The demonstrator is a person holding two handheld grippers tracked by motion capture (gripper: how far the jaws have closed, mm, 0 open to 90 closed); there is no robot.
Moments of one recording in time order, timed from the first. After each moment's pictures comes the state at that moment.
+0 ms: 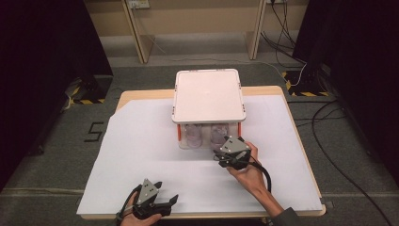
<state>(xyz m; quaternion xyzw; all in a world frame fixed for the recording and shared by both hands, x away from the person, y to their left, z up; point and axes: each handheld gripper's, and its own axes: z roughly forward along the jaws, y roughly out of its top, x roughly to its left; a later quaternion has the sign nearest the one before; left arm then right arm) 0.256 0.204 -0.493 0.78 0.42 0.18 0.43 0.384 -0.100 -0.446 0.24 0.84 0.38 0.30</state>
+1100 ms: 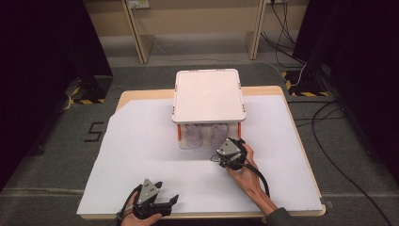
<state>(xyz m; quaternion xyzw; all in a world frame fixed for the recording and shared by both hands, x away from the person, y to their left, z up) 0.256 0.204 -0.494 0.78 0.42 0.18 0.43 0.399 -0.095 -0.482 0.26 0.85 0.30 0.36</state>
